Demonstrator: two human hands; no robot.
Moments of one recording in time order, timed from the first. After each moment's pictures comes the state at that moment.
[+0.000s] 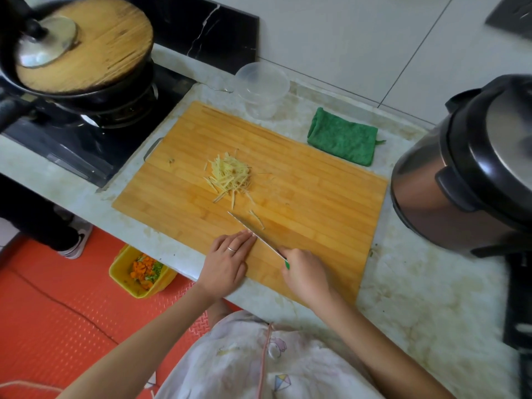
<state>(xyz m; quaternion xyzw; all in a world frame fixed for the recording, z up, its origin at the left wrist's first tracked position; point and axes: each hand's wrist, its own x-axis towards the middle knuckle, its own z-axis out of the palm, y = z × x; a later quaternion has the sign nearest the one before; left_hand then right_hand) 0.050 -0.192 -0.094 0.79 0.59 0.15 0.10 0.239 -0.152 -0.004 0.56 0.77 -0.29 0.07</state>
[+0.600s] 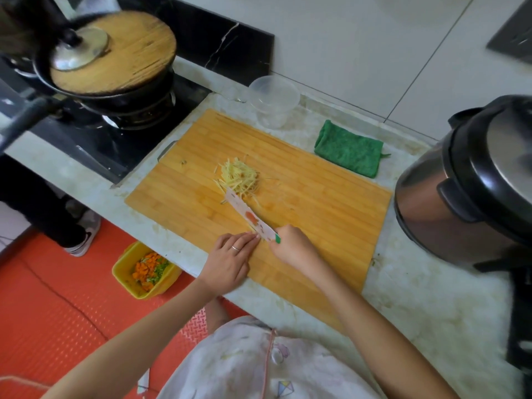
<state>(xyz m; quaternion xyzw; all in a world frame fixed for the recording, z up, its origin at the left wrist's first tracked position) 0.046 -0.194 -0.093 0.81 0.57 0.13 0.08 0.209 -0.110 -0.002 0.54 0.75 -0.37 0.06</state>
